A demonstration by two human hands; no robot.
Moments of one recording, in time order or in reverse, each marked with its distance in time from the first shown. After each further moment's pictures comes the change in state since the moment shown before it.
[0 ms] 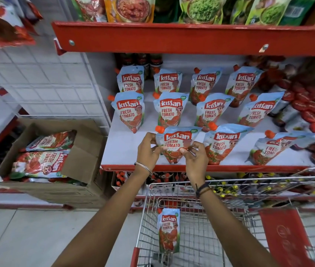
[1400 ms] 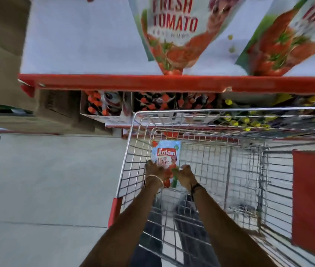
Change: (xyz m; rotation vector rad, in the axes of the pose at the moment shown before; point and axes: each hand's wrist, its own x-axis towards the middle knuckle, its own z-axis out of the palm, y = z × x) left_hand -0.195 -0.257 0.113 0.342 -0.192 -1.223; right_hand -0.118 0.332 -0.029 -0.375 -0.467 1.039
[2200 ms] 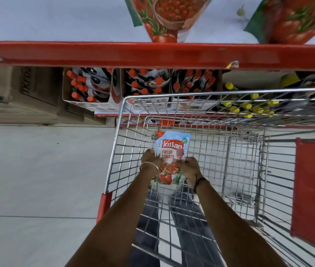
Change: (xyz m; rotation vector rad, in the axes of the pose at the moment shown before) left_hand 0.039 -0.013 0.018 0.086 -0.064 0.088; right_hand 0.019 0.022 -0.018 0.076 0.058 -0.019
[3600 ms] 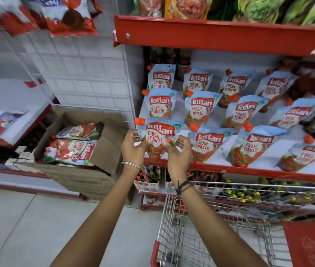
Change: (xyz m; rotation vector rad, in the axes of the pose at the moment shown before) left_hand -0.220 0.148 -0.331 -0.662 0.552 0.974; right_hand -0.302 -0.296 0.093 0.475 0.243 -1.128
